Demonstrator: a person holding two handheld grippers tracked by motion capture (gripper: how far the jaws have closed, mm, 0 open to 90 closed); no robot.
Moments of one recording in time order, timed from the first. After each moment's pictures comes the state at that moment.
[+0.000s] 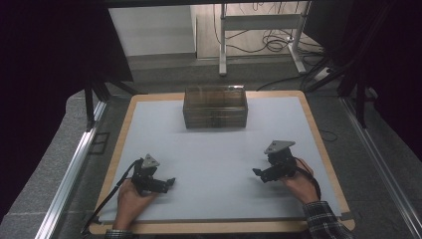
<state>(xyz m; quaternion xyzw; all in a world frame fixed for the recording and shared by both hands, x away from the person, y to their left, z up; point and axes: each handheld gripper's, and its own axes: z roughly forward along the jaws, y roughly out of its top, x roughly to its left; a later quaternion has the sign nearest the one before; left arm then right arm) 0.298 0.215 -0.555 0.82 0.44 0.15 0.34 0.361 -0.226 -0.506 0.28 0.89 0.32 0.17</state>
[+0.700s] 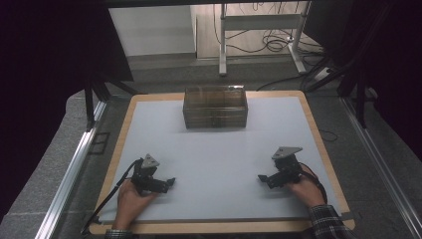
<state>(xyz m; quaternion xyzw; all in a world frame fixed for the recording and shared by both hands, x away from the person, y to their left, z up) 0.298 0.215 -0.555 0.82 0.44 0.15 0.34 0.359 -0.251 -0.532 0.30 0.88 0.34 0.14</state>
